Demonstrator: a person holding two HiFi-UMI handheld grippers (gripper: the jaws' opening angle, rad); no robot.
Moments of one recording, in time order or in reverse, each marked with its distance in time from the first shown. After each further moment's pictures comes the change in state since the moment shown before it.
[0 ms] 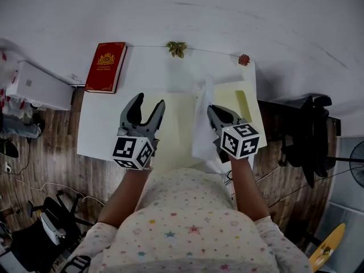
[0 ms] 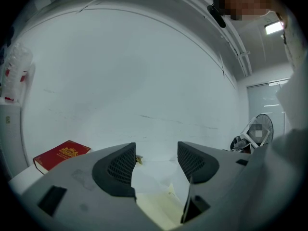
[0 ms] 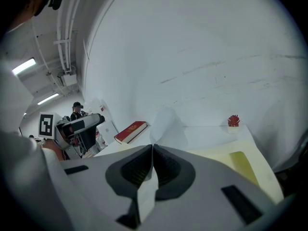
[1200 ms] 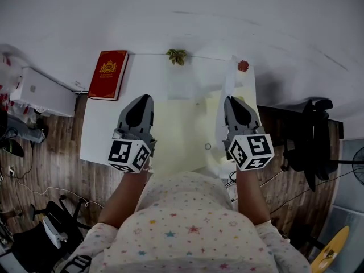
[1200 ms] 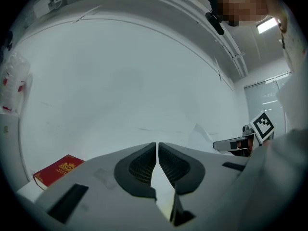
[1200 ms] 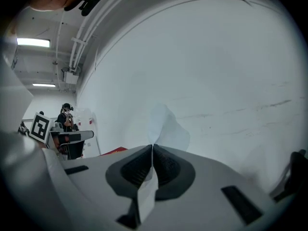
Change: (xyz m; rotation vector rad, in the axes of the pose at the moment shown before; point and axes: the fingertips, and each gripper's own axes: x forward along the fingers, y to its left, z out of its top) left arm 0.000 -0.003 0.047 0.051 -0.093 0.000; right arm -0.062 -0.009 0.094 -0.174 -0.339 -0.185
